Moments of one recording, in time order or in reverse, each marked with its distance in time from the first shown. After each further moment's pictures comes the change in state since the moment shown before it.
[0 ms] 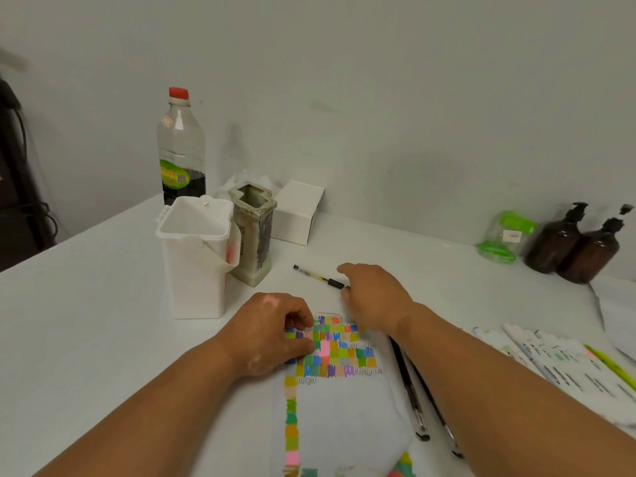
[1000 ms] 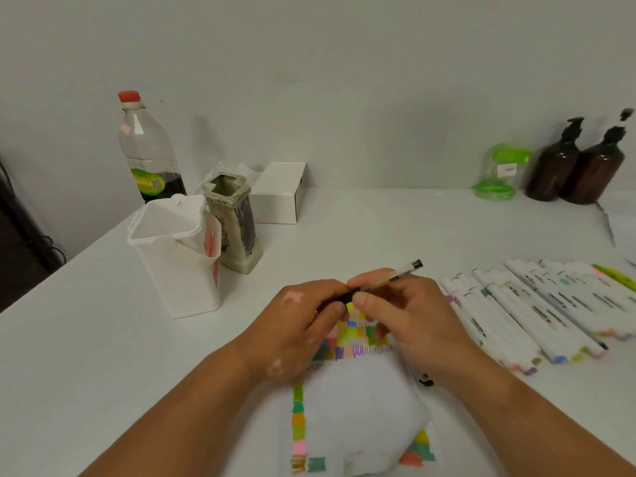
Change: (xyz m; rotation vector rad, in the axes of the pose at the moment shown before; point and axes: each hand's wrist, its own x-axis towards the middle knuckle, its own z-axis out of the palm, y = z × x) left_hand -0.018 0.058 0.008 -0.200 -0.061 0.264; right_hand -0.130 -0.009 -0.007 1.248 0.218 0.050
